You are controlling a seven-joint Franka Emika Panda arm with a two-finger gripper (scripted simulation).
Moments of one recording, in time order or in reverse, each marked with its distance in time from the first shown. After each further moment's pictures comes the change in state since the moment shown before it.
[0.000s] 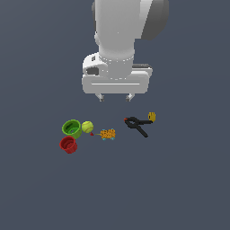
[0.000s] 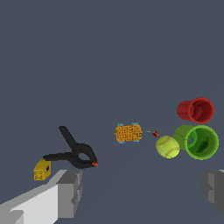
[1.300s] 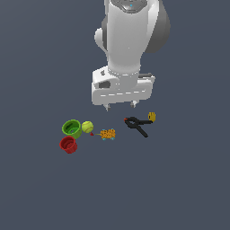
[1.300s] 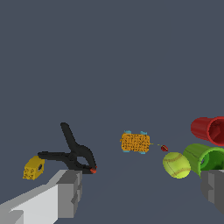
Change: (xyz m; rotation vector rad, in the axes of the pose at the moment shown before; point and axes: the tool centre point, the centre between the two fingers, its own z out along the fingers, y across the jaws) arm 0.006 -0.021 0.034 -0.002 0.025 -0.162
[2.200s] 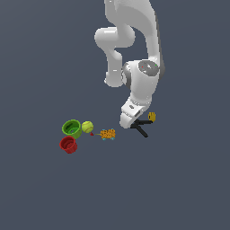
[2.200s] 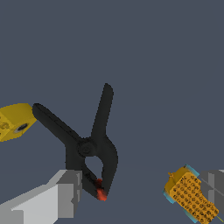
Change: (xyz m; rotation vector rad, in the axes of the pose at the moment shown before) arm -0.039 -0.091 0.155 -0.005 -0.009 -0.641
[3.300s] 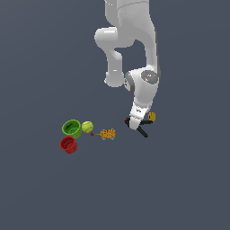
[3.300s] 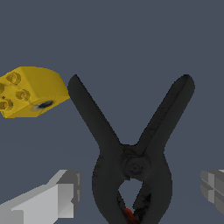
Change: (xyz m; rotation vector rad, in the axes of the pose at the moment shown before) arm -0.005 -0.055 0.059 0.019 0.018 -0.278
